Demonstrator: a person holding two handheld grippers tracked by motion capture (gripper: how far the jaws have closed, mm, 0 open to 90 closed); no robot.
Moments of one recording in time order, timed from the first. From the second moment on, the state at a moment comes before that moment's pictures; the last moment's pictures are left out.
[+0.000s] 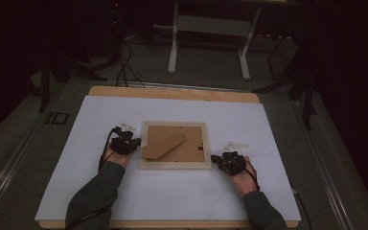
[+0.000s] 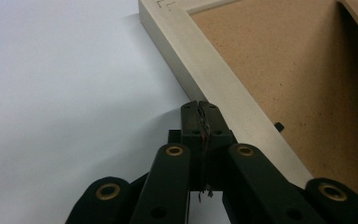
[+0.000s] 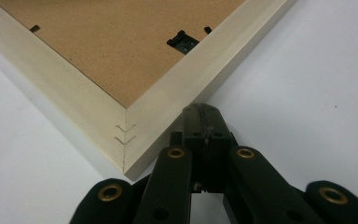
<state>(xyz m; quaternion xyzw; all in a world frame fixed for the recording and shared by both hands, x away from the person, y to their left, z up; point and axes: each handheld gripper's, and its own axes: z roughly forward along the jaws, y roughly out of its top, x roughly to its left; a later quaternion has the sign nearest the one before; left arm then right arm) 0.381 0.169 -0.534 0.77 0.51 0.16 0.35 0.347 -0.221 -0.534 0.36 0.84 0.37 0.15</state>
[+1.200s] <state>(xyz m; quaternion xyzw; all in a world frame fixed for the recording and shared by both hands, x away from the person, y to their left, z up) 0.339 0.176 -0.539 0.76 0.51 0.14 0.38 0.368 -0.213 -0.535 0.41 0.82 0.38 0.14</state>
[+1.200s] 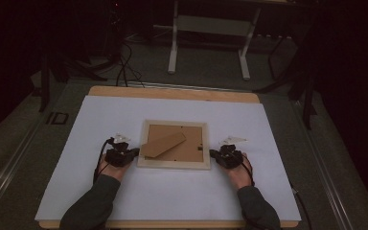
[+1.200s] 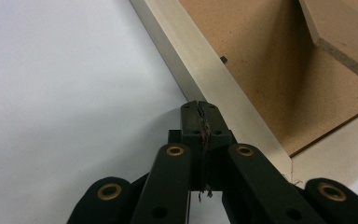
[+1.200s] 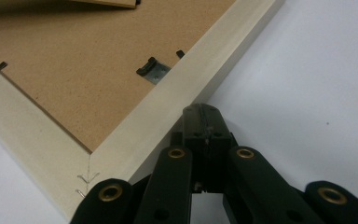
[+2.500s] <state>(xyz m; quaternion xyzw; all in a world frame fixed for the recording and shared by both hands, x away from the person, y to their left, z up) 0.344 0.181 -0.521 0.75 0.50 0.14 0.41 0.359 -0.231 -0.522 0.39 0.82 0.39 0.17</state>
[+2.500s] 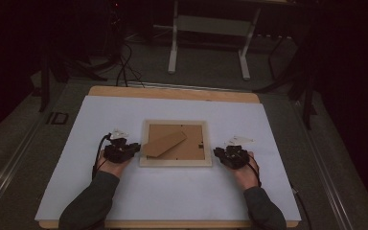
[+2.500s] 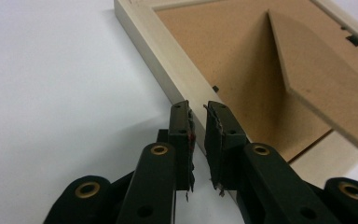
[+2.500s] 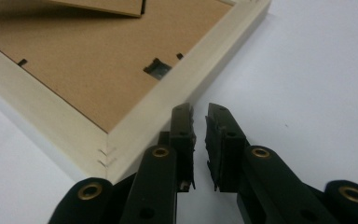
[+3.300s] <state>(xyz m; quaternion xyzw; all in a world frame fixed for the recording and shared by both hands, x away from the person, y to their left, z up) 0.345 0.176 -0.483 0.74 0.49 0.14 0.45 0.347 -0.250 -0.522 0.41 0.80 0.40 0.17</state>
